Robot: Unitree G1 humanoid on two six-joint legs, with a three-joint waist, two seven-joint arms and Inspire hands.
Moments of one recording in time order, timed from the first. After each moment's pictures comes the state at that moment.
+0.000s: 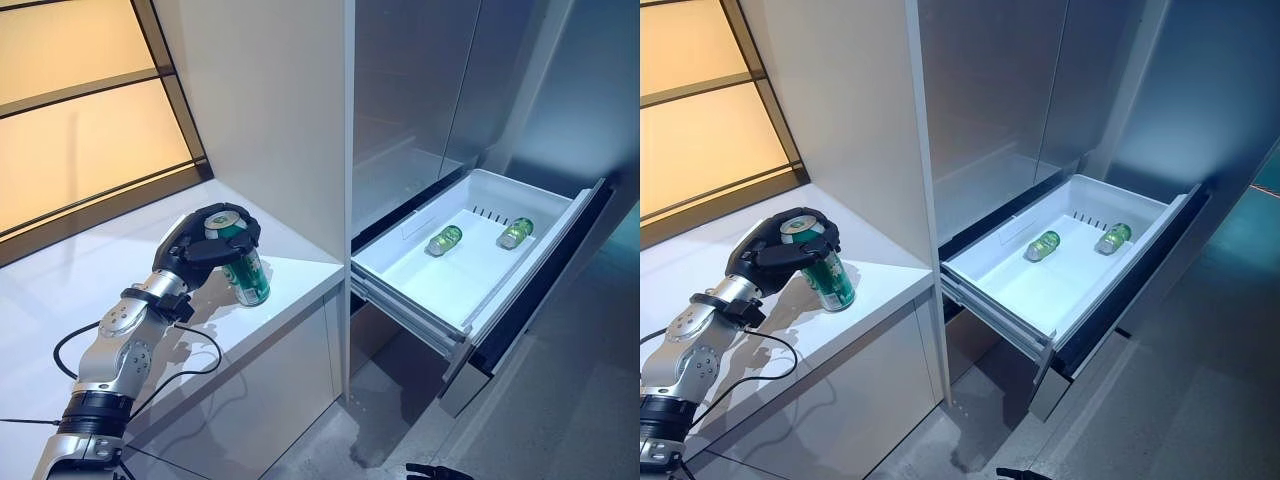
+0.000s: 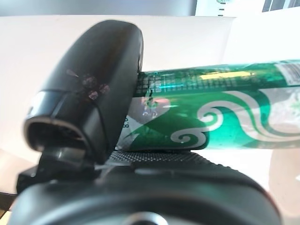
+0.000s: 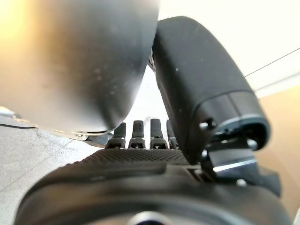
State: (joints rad) left arm -0.26 0.68 0.02 0.20 -0.78 0.06 -0.31; right arm -0.01 -0.28 0.20 1.24 0.20 -0.01 0.39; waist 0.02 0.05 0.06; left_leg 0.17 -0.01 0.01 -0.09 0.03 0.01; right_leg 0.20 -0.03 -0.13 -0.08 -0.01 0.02
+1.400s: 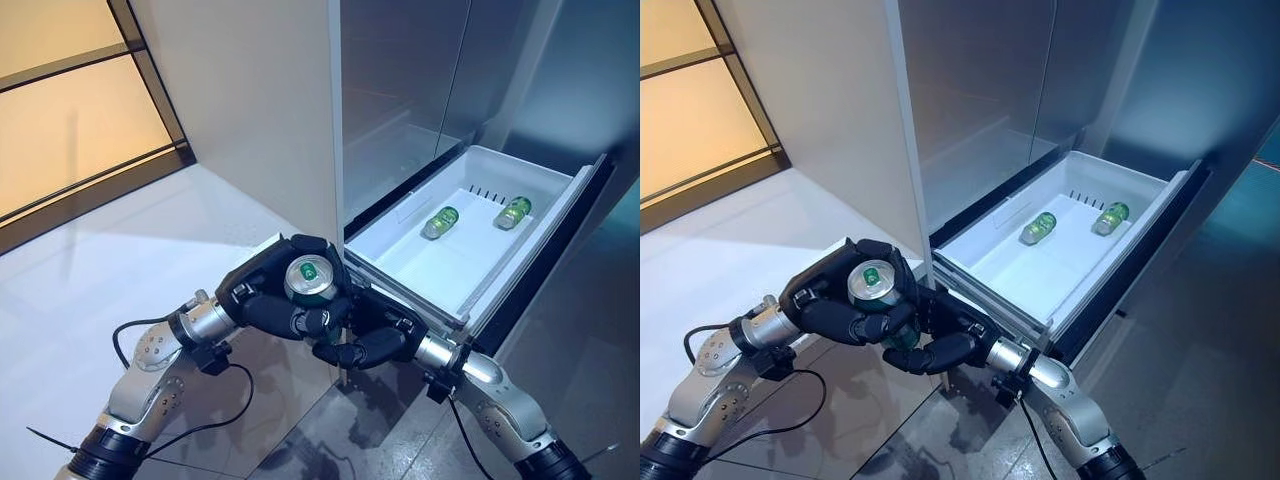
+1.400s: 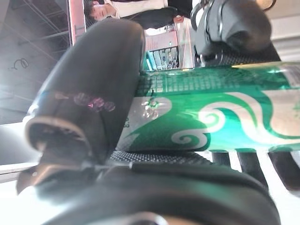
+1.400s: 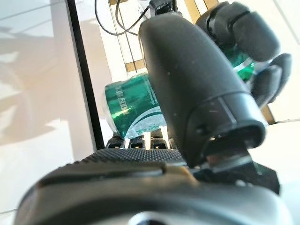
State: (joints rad) left arm -0.09 0.69 -0.20 -0.20 -0.77 -0.17 -0.66; right arm -0.07 -0.49 0.37 -0.13 0.67 0.10 0.53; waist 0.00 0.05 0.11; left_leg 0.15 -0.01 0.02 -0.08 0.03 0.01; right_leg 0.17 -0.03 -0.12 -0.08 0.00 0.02
